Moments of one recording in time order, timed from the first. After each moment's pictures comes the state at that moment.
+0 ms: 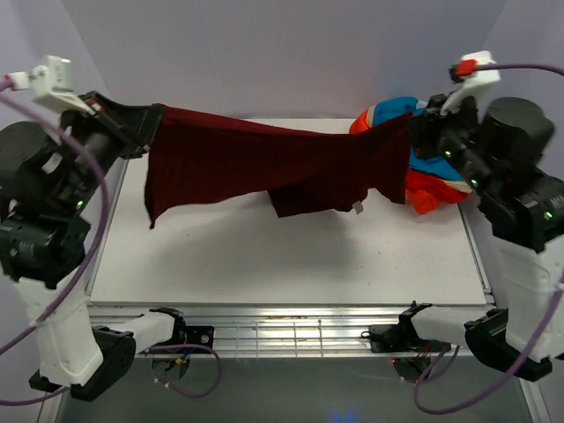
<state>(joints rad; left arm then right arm) -0.20 1.17 2.06 -0.88 0.10 -0.48 0.47 1.25 2.03 -1.00 0.15 0.03</state>
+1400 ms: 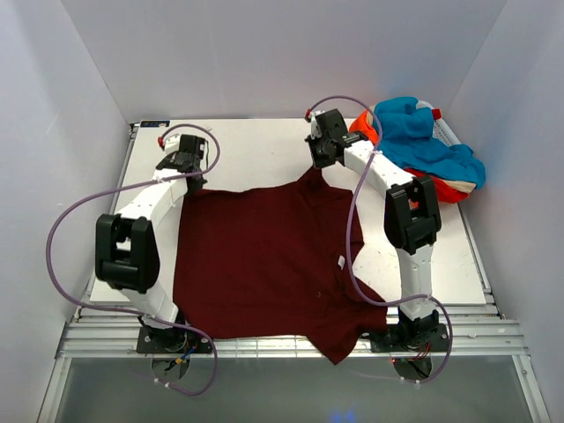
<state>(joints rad) -0.18 1.64 1.24 -0.57 -0.46 -0.60 0.45 2.11 1.79 -0.54 -0.04 0.02</state>
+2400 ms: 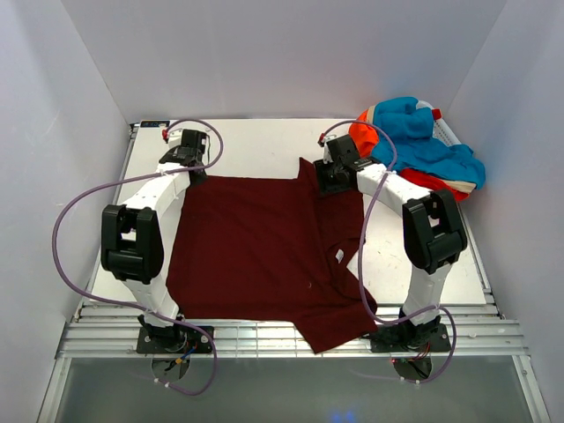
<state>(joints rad) -0.17 1.77 1.37 -0.54 -0.52 -0.51 0.45 1.87 1.39 -0.40 0.02 0.08</state>
